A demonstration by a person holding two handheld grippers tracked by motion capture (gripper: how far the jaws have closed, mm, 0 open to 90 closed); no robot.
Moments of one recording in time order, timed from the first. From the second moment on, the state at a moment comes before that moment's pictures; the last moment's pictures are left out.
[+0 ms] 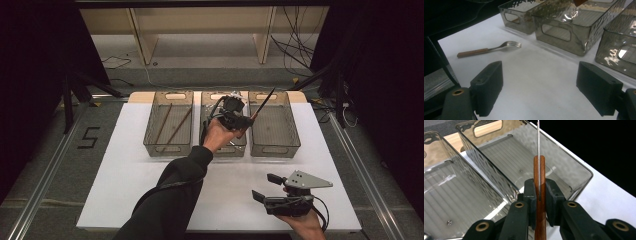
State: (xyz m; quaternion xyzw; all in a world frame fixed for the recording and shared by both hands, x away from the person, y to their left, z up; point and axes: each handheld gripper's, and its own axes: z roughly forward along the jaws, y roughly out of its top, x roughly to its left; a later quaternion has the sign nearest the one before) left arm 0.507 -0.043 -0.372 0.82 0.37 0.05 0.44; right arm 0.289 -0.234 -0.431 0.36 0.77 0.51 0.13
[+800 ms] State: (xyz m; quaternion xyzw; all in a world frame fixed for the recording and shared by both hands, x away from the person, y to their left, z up) left arm 0.519 -0.082 -0.380 0.82 0.38 0.03 0.44; right arm 0.288 -0.233 -0.432 0.36 0.77 0.51 0.13
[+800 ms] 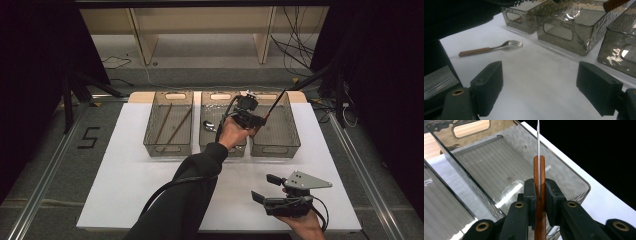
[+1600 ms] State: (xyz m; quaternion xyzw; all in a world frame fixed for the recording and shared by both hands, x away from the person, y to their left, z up) left arm 0.525 -0.098 -0.390 0.82 0.39 0.02 0.42; right arm 0.287 -0.235 -0.431 0.36 0.77 0.51 0.13
